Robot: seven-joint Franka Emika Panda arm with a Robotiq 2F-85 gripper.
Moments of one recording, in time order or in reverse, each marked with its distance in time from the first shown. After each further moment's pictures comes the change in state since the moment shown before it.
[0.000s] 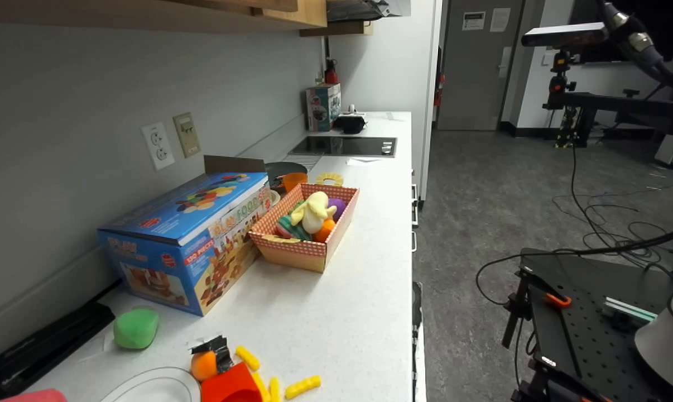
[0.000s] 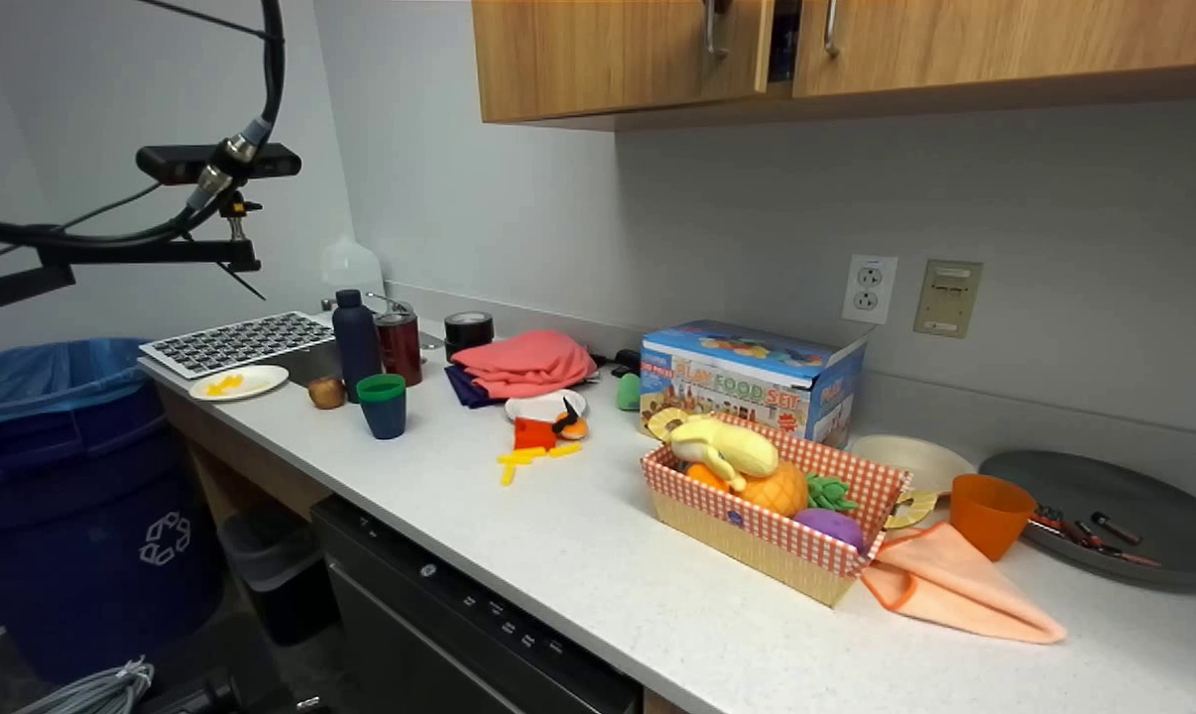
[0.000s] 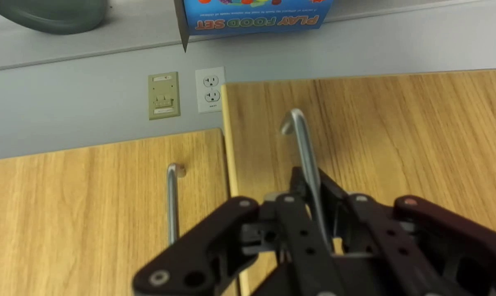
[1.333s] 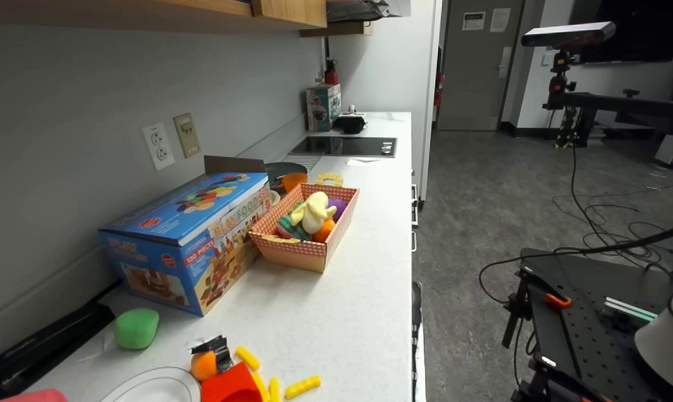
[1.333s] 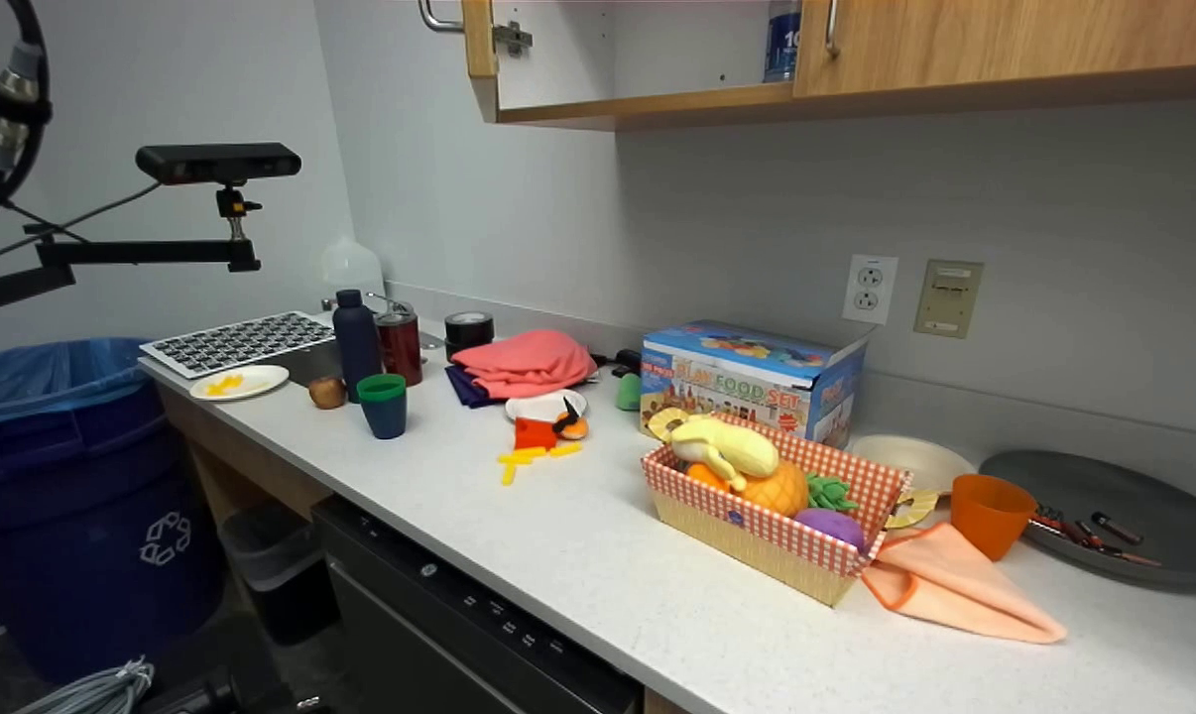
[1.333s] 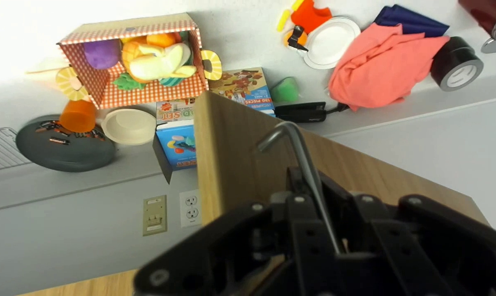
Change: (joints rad) arm 0.007 -0.533 0.122 -0.244 -0.165 -0.522 0.374
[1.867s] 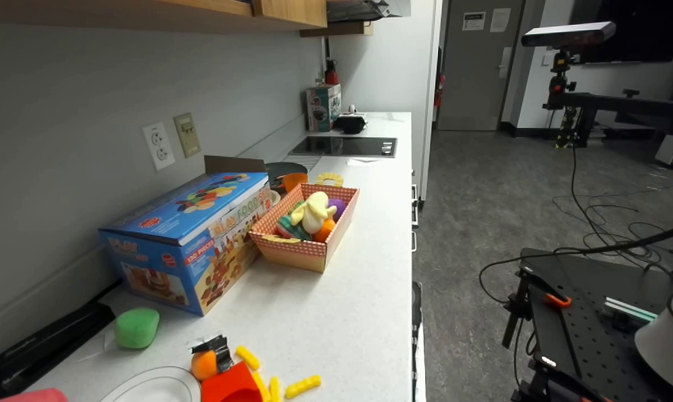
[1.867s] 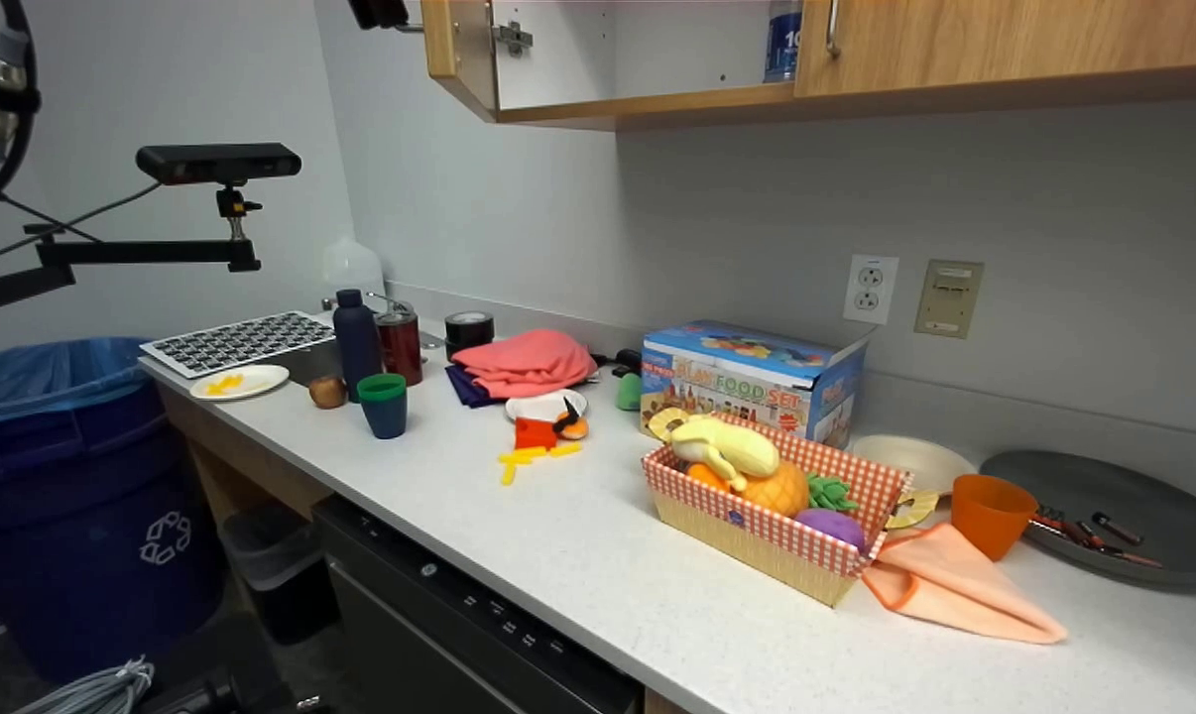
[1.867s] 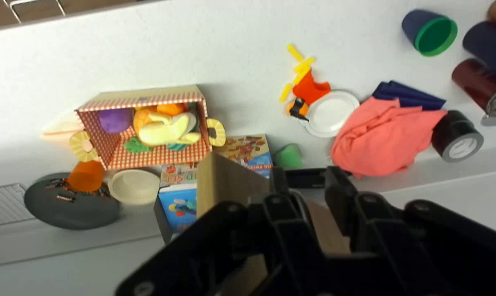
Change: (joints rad) arm 0.012 0.002 0.040 0.032 -0.028 -0.214 0.042
